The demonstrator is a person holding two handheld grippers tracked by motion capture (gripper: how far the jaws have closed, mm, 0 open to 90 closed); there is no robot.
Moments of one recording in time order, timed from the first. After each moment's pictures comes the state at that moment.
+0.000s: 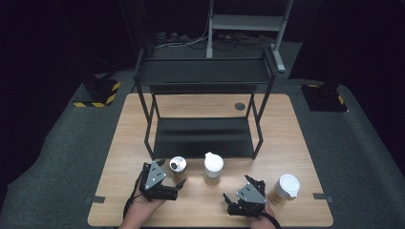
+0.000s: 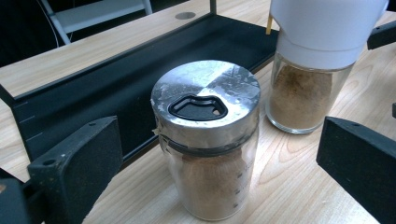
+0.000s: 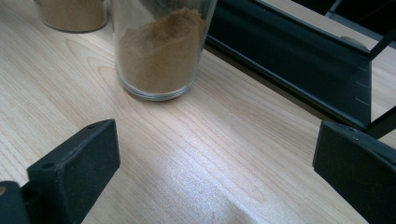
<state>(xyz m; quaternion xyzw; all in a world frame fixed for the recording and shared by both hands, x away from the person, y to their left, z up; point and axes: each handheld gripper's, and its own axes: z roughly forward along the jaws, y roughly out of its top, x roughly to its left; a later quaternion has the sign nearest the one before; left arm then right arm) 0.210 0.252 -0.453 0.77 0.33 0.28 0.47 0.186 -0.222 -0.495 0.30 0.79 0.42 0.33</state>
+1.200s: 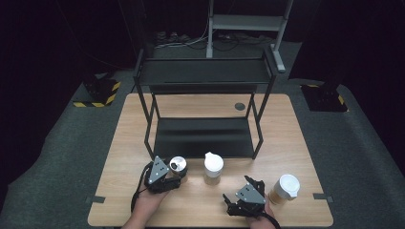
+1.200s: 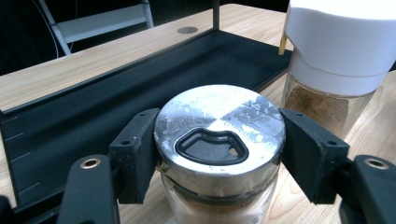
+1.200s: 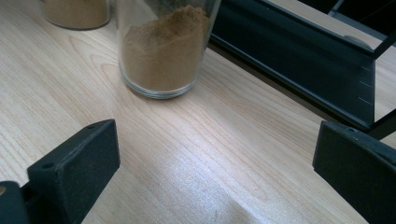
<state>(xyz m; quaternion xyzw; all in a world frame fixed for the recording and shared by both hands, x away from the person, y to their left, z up) 0.224 0.245 -0.468 0.75 0.33 0.29 0.50 0.186 -0.221 -0.494 0.30 0.80 0.41 0.33</state>
